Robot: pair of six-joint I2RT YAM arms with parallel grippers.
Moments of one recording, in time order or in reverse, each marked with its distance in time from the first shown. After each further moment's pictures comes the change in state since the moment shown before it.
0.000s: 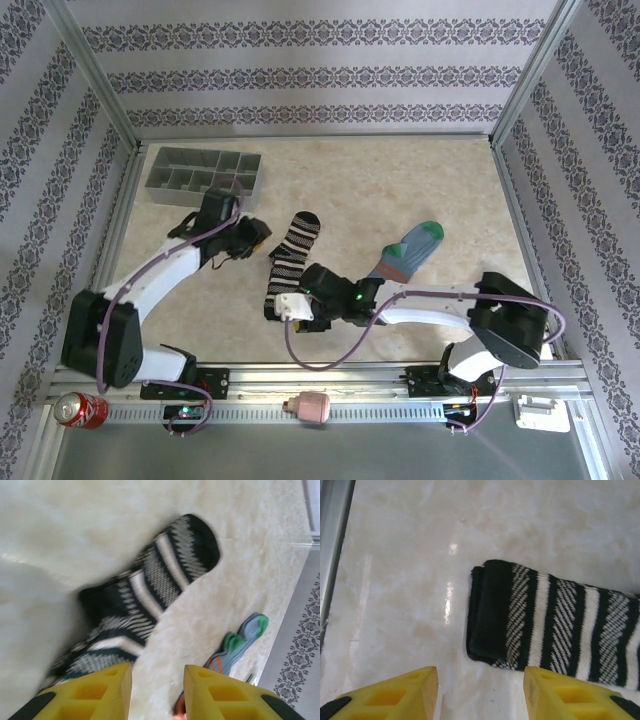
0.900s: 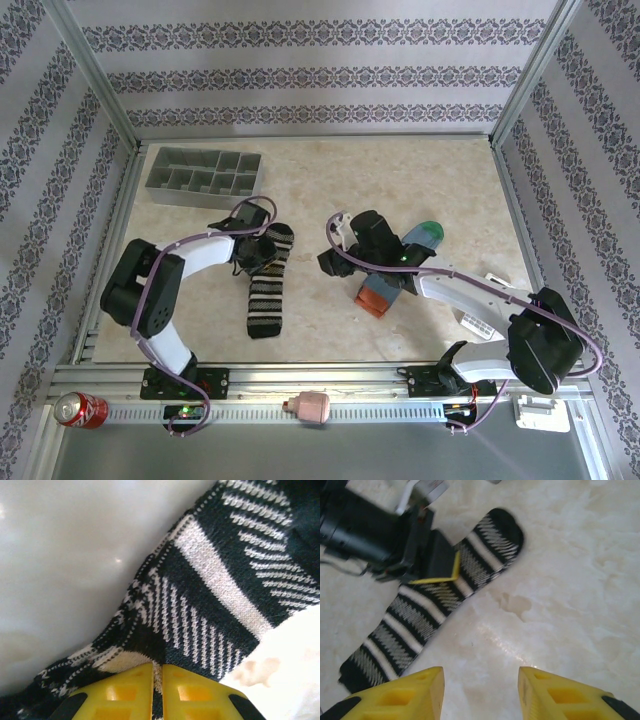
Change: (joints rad) left arm -0.127 0.410 0.119 0.018 -0.188 0.061; right arm -0.405 -0.223 -0.006 -0.029 -0.097 0.784
